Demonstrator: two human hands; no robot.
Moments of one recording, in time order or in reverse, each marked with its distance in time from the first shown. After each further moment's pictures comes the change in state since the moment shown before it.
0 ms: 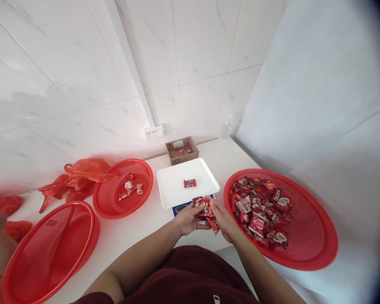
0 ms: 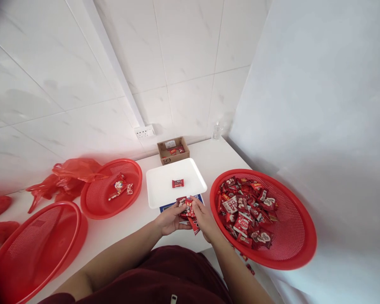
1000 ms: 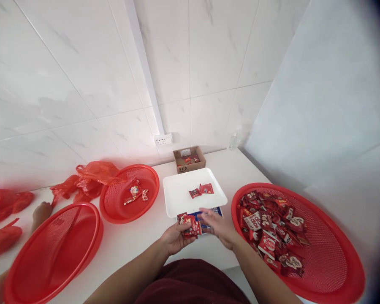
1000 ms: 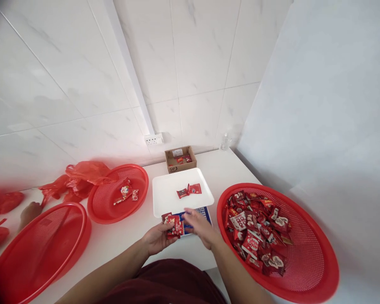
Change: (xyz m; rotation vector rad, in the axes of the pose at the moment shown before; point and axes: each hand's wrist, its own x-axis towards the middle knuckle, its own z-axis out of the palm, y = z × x) left_hand -0.030 -0.009 -0.048 -0.261 0.253 -0.037; right_hand 0.019 -0.009 0.021 -0.010 -0.293 0.271
